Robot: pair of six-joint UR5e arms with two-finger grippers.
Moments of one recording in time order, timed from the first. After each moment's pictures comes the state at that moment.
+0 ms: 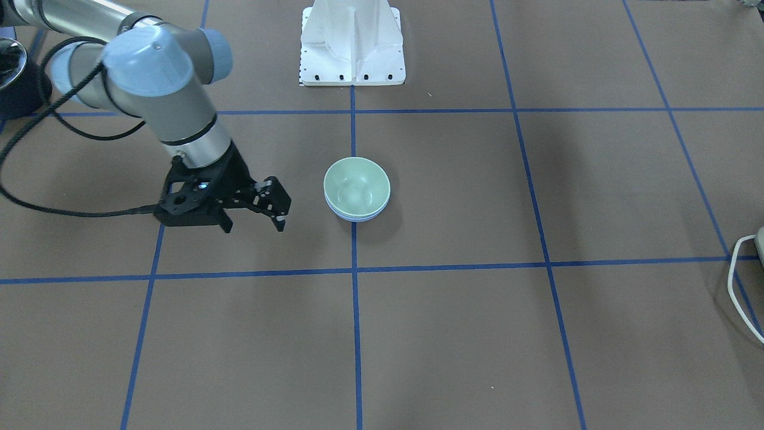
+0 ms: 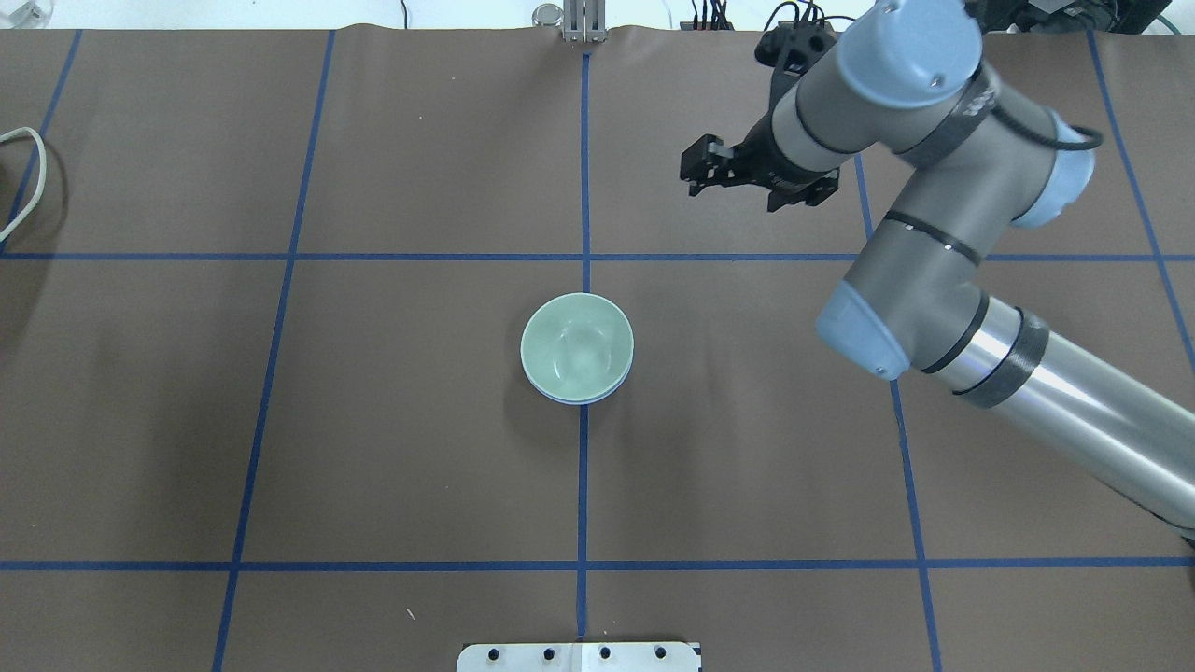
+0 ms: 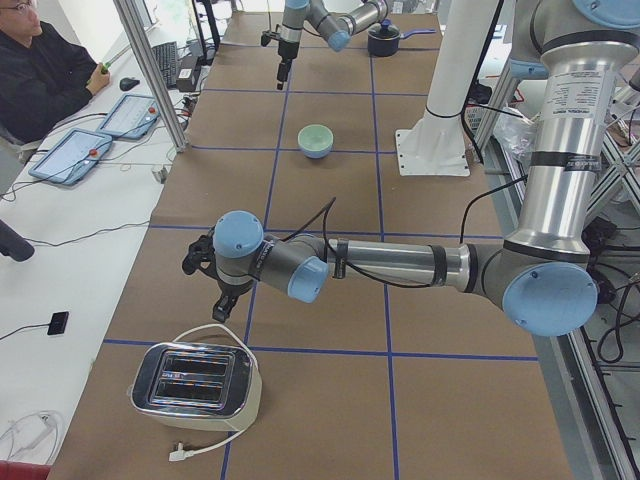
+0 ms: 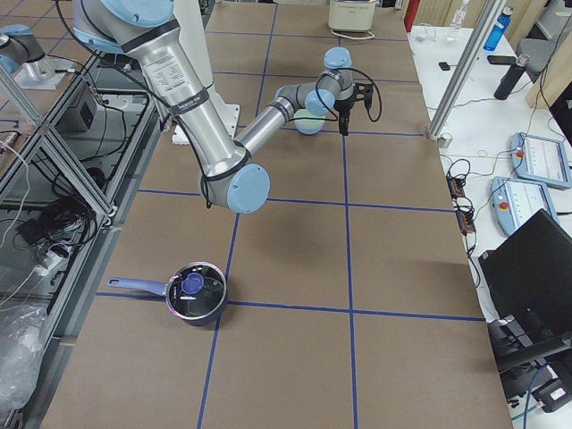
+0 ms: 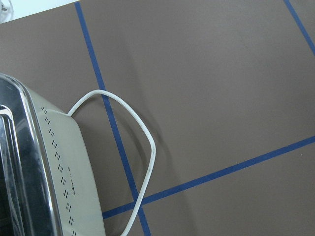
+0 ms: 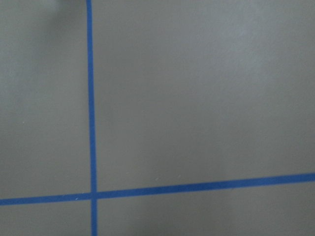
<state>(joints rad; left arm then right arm) -1.53 -1.67 -1.51 -1.96 -2.41 0.00 0.86 -1.00 1.68 -1.35 2.04 1.11</state>
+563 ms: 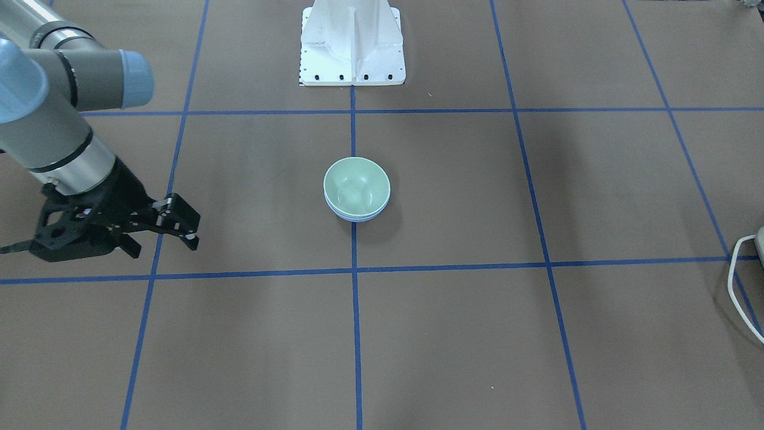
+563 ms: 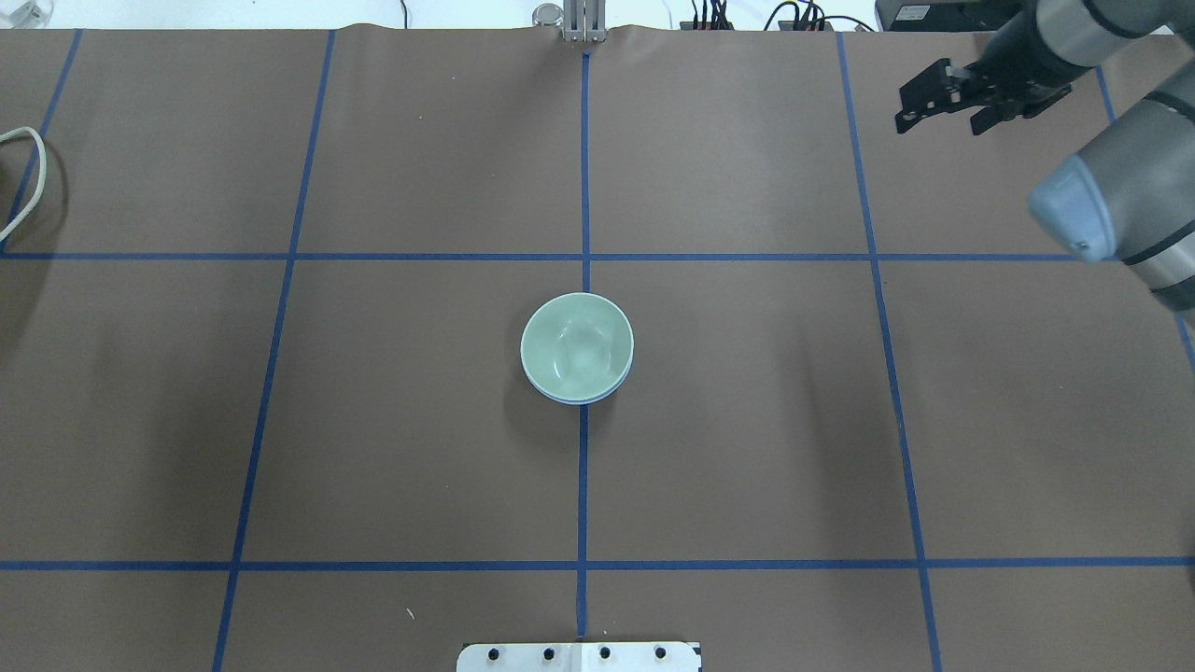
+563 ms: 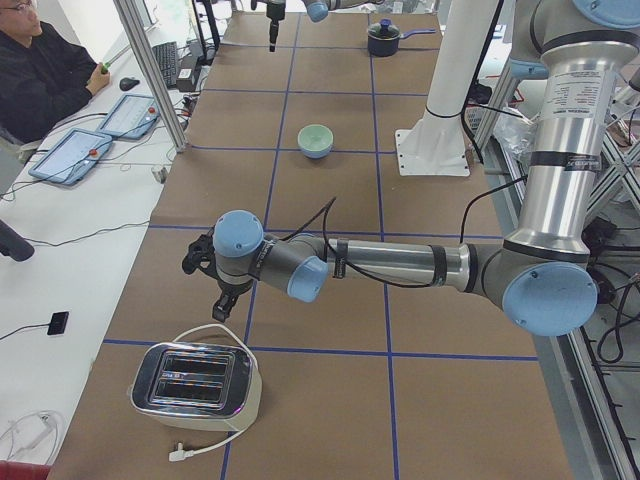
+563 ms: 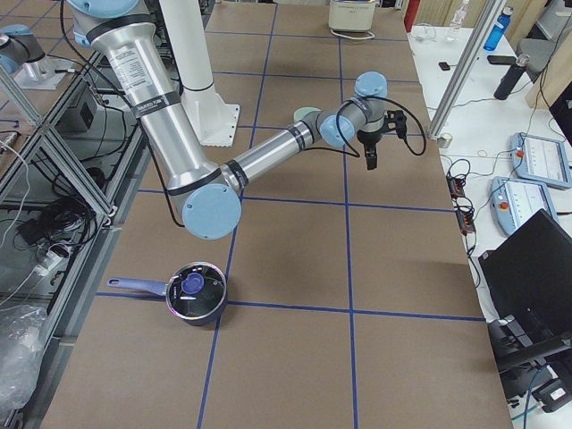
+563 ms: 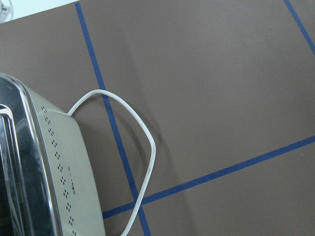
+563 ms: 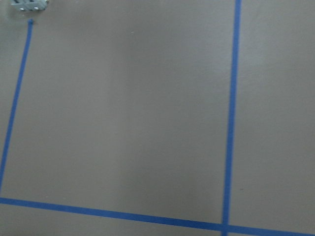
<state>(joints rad) -1.53 -1.67 -1.51 -1.96 -2.41 -0.01 1.16 -1.17 1.66 -1.36 2.26 0.67</state>
